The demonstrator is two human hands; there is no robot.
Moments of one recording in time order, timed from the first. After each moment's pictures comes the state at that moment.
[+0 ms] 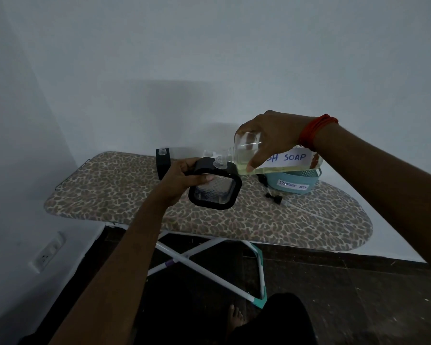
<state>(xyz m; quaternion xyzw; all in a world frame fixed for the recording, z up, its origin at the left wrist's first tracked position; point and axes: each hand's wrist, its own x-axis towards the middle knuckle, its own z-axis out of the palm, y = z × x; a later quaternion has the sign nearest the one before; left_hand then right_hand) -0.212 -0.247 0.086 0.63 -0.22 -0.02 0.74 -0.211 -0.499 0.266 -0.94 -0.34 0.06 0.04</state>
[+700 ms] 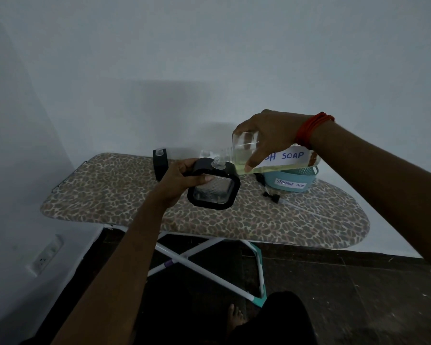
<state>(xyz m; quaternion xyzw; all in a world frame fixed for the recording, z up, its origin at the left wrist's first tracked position) -0.212 -0.251 0.086 0.64 -0.22 -0.02 0.74 -0.208 -0.503 0.264 -0.94 -0.33 0.06 0.03</state>
